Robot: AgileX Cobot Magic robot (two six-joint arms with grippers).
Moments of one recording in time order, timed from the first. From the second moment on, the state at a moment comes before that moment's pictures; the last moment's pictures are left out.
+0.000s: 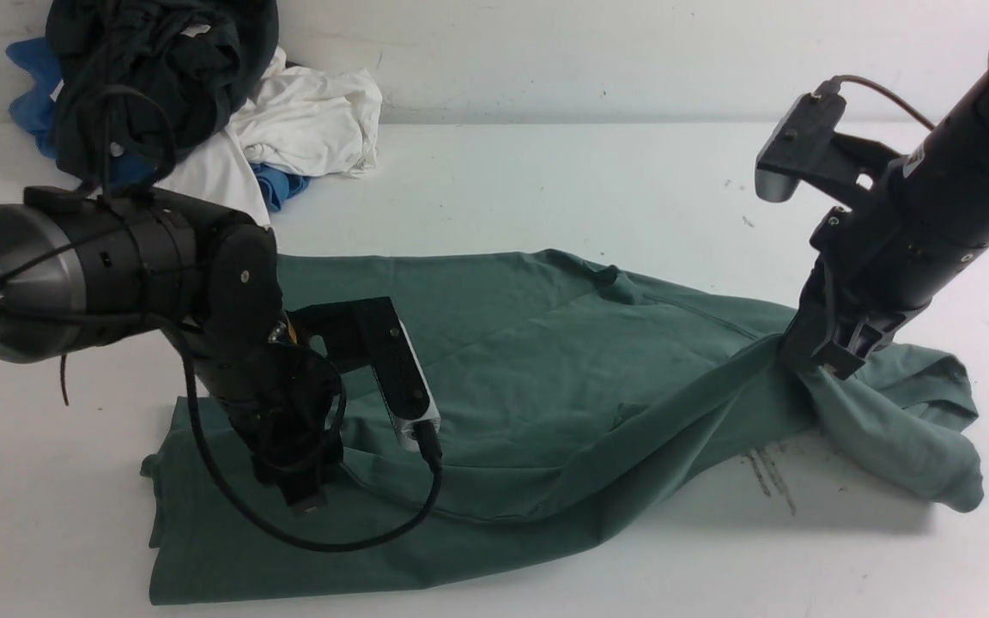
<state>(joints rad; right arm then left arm) 0.25 1.66 -1.40 0.24 1.23 -0.84 -0.37 1.75 -1.09 -0.04 0.73 0.81</state>
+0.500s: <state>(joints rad) 0.25 1.66 -1.40 0.24 1.23 -0.84 -0.37 1.75 -1.09 0.03 0.76 0.76</state>
